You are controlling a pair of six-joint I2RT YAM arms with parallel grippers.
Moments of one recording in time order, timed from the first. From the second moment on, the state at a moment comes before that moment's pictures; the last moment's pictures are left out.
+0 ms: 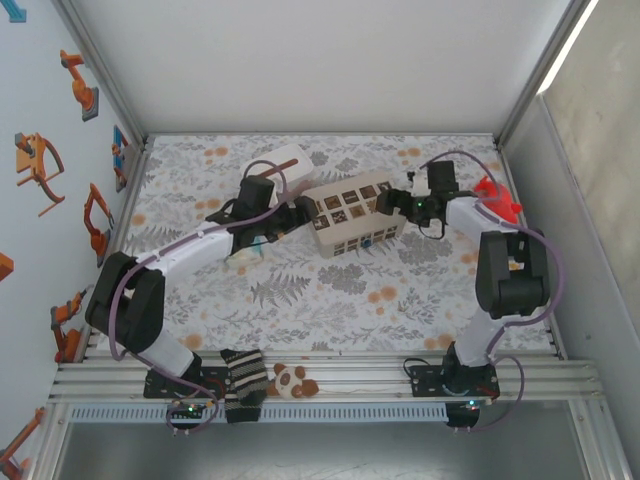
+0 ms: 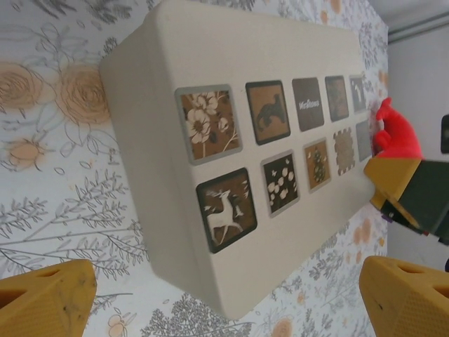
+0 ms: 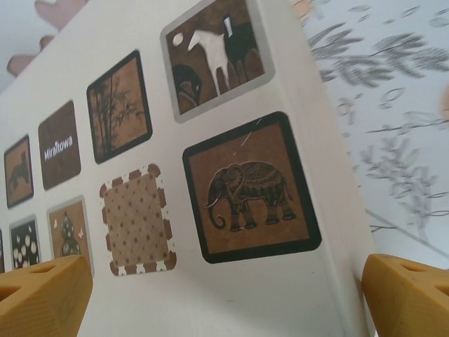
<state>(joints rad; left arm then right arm) -0.57 1.57 1.03 -0.14 0.26 -0.86 0.14 1.76 1.14 -0.35 -0.51 0.31</state>
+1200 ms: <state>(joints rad) -0.45 1.17 1.01 -0.36 -0.03 -0.51 0.45 1.09 0.72 -0.94 -0.04 0.56</state>
